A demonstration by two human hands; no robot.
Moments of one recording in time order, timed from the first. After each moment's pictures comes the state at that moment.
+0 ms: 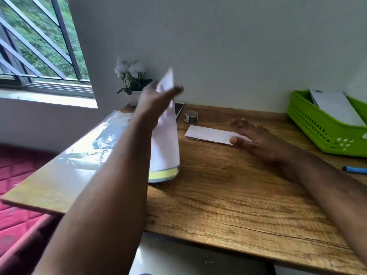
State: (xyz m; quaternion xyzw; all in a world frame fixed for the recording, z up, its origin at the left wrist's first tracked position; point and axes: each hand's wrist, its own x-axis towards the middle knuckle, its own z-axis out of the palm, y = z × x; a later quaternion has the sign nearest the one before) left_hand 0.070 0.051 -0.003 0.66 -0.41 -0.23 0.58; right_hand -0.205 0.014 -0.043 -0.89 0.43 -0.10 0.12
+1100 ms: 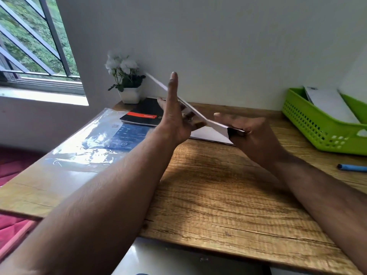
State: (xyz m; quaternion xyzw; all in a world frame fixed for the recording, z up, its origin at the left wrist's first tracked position) left_hand 0.008 0.041 -0.028 0.34 -0.23 -0.58 0.70; right_hand -0.185 0.040 -0.043 -0.88 0.21 -0.42 0.08
